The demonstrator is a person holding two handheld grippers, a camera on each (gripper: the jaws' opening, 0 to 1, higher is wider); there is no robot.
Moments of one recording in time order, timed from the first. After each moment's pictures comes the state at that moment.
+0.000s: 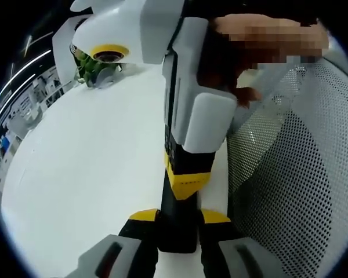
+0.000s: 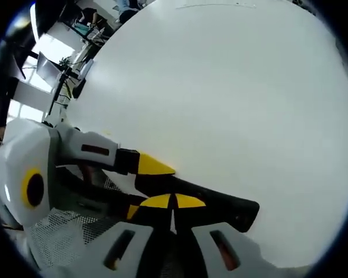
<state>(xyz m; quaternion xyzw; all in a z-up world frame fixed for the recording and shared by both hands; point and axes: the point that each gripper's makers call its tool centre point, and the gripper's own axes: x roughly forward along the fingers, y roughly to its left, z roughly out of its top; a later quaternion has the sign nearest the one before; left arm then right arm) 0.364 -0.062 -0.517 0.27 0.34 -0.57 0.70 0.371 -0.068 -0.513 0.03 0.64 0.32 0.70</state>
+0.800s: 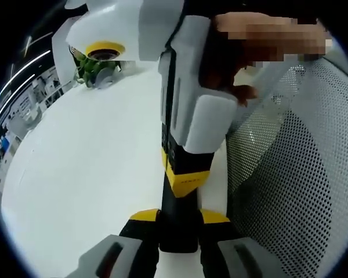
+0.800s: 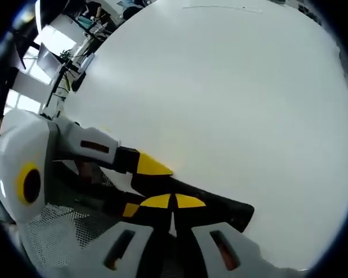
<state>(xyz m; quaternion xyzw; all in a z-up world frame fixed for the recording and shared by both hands) 0.363 -0.063 -0.517 0.28 0.34 -0.57 0.70 0.370 -0.070 -0.512 -0.05 0.61 0.33 0.72</state>
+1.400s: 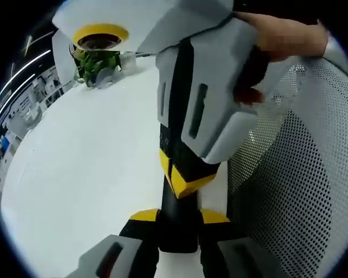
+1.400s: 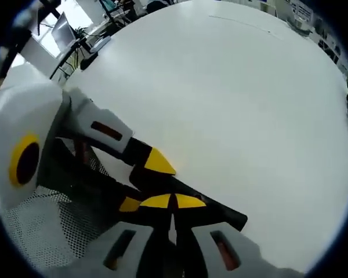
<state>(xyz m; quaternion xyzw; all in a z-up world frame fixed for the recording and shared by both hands) 0.363 -0.063 -0.517 0.27 0.34 -0.57 0.70 0.370 -0.069 -0.511 -0.08 0.60 0.36 0.71</state>
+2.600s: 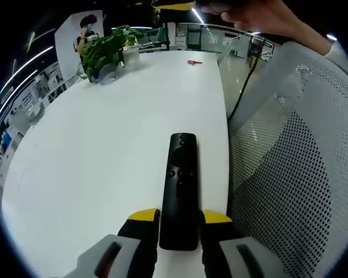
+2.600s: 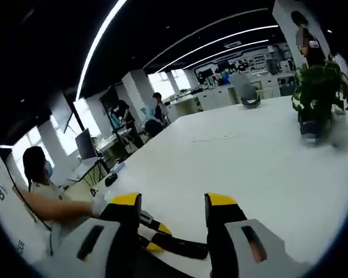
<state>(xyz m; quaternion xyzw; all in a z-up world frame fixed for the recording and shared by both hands) 0.363 -0.059 -0.518 0.28 0.35 -0.55 0.70 0.396 -0.158 -0.310 0.11 0.20 0.31 0.92</state>
